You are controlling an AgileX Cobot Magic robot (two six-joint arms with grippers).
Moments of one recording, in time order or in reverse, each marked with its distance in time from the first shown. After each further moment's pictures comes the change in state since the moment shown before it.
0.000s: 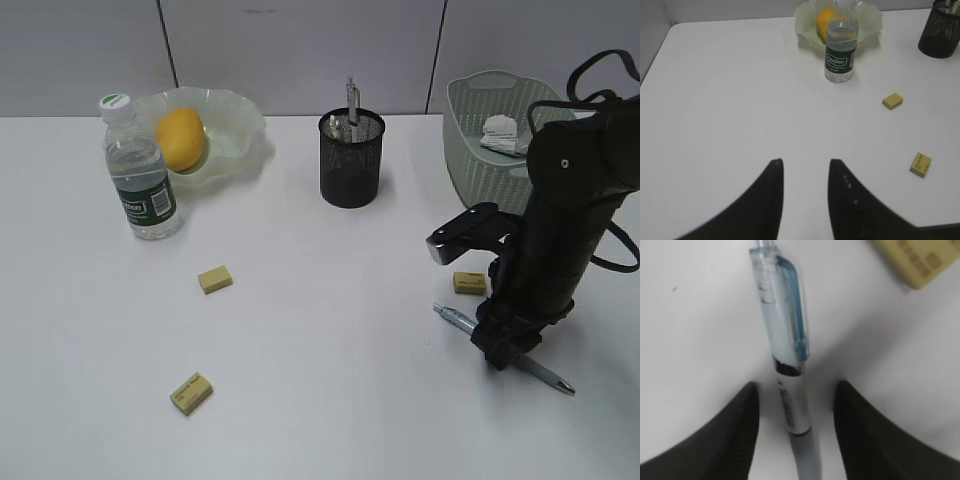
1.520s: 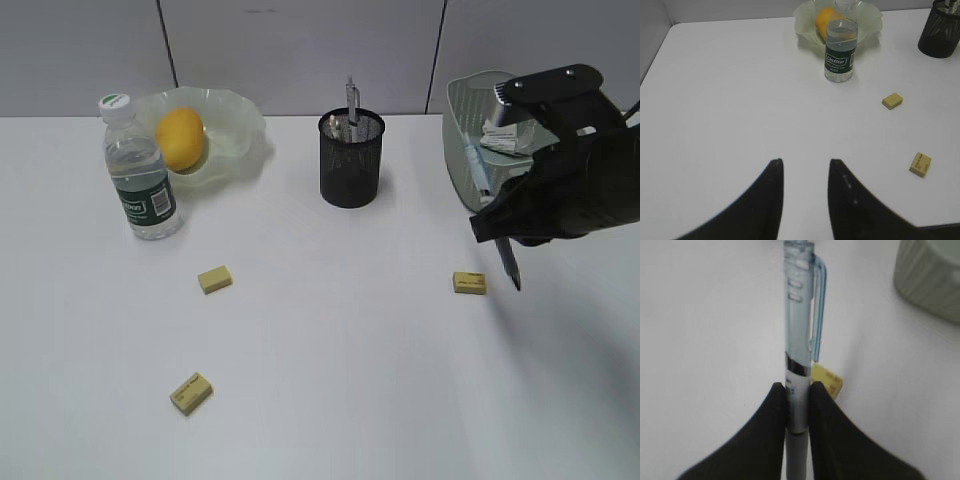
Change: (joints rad) left arm 0.000 0.000 0.000 -0.010 0.000 0.000; right arm 0.001 -0.443 0.190 0.154 -0.380 0.124
